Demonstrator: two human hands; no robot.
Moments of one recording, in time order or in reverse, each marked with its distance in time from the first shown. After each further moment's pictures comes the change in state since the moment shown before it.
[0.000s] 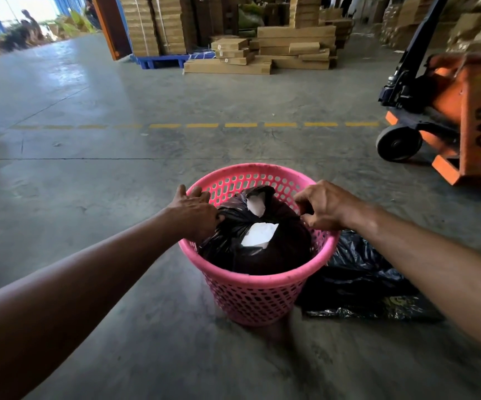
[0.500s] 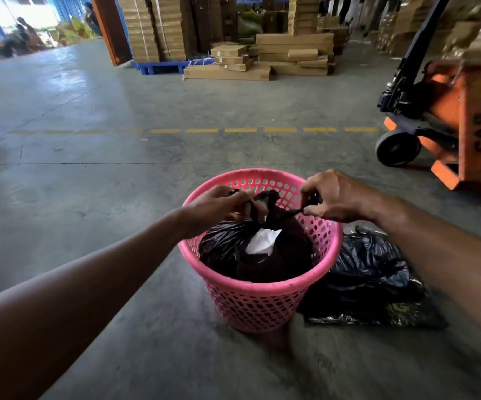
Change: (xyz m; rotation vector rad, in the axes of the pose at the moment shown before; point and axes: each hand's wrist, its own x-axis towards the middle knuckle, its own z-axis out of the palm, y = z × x) left_hand -0.002 0.016 -0.020 -1.529 0.049 0.340; right_hand -0.002 0.000 -0.034 0.096 0.058 -0.045
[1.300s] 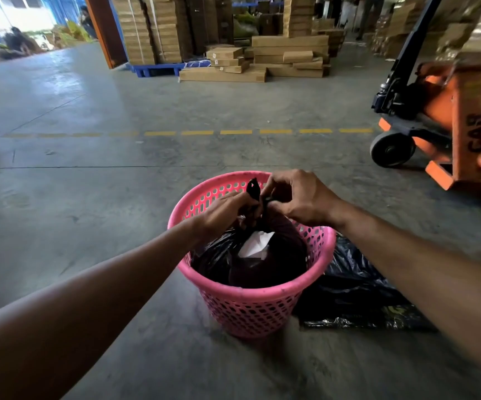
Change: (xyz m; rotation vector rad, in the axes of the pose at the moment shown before) left_hand 0.025 -0.002 0.030 -0.184 0.049 -0.052; right_hand 0.016 -0.027 0.020 0.479 0.200 -0.024
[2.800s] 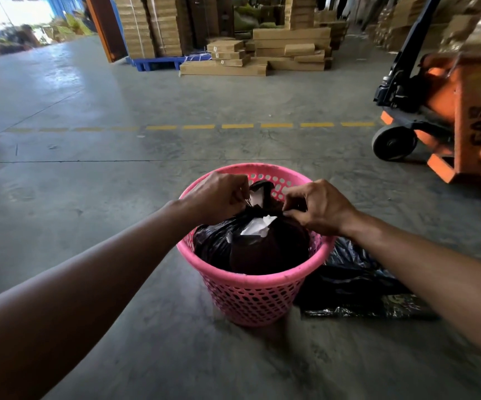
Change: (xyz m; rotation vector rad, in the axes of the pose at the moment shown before) left_hand -0.001 0.003 -0.034 1.004 0.179 0.344; right_hand -0.027 0.031 0.010 -0.327 0.044 -0.035
